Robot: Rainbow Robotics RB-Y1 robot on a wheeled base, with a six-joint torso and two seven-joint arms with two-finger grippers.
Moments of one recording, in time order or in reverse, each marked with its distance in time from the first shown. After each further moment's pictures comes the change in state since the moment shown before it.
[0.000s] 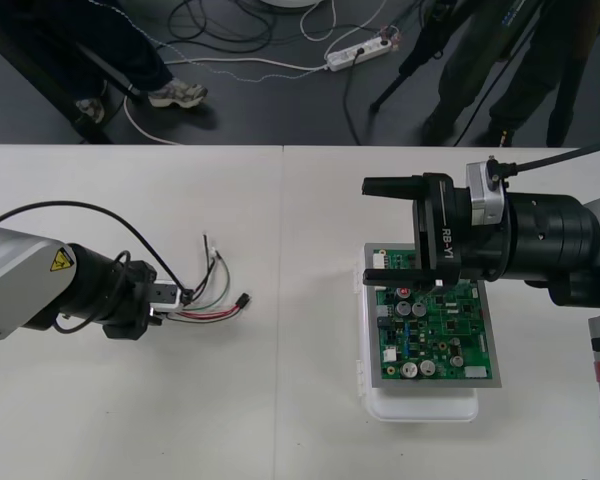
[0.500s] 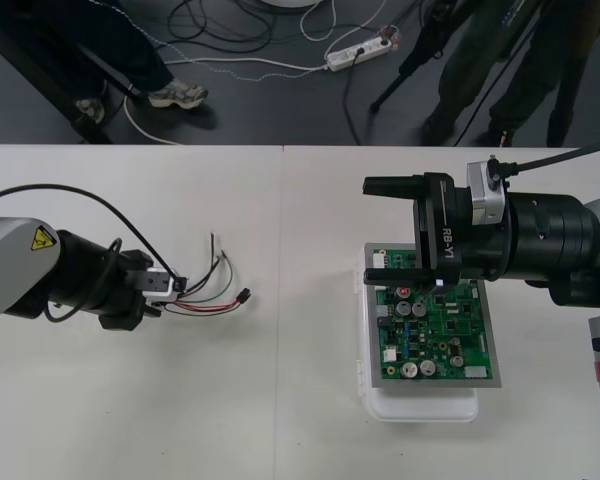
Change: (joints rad) right arm 0.000 0.000 -0.001 0.000 0.000 0.000 0.000; left arm 0.000 0.000 0.089 0.000 0.095 -0.075 -0.080
